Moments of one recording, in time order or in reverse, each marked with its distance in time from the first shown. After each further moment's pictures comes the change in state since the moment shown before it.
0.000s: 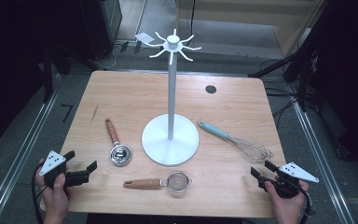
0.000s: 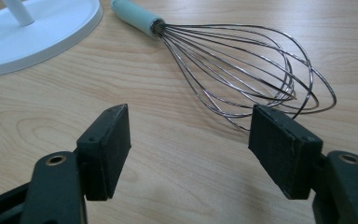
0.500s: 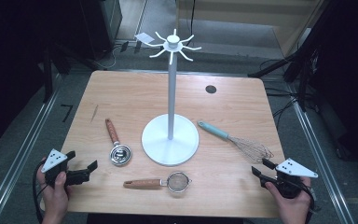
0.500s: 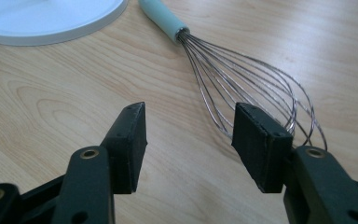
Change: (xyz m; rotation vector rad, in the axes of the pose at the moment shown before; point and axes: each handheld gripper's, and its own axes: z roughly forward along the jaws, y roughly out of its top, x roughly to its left) left arm 0.002 0.002 0.004 0.043 0.015 -0.017; right arm 0.012 0.026 -0.012 0.061 0.020 -0.208
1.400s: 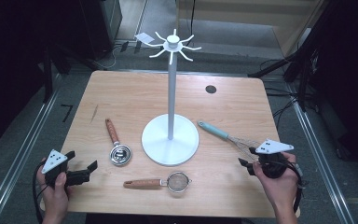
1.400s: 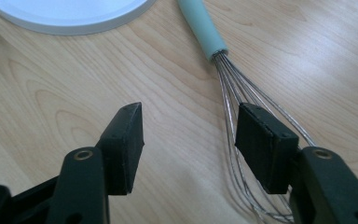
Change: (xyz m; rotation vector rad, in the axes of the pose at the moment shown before) left arm -0.001 -0.001 -0.001 -0.009 0.009 0.002; right arm 0.014 0.066 0.030 0.203 0.084 -0.173
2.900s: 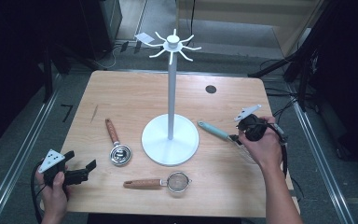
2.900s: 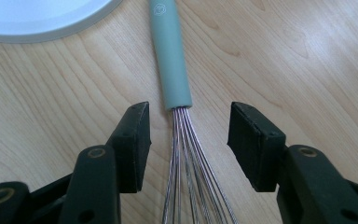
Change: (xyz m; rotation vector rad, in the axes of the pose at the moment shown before) left arm 0.004 0.000 -0.001 -0.017 -0.016 -0.036; right arm -0.038 0.087 0.058 0.247 0.026 -0.168
